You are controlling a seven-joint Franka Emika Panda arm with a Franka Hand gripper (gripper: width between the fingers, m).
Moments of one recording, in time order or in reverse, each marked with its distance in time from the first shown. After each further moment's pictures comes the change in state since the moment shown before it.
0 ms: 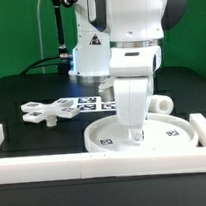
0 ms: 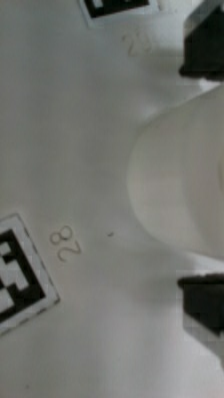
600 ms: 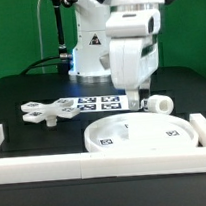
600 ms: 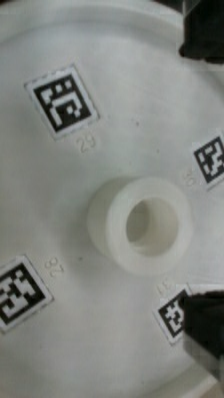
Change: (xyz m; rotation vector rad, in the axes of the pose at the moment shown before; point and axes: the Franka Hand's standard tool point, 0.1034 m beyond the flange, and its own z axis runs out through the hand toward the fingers) arm 0.001 -0.029 -0.062 -0.056 0.001 0.148
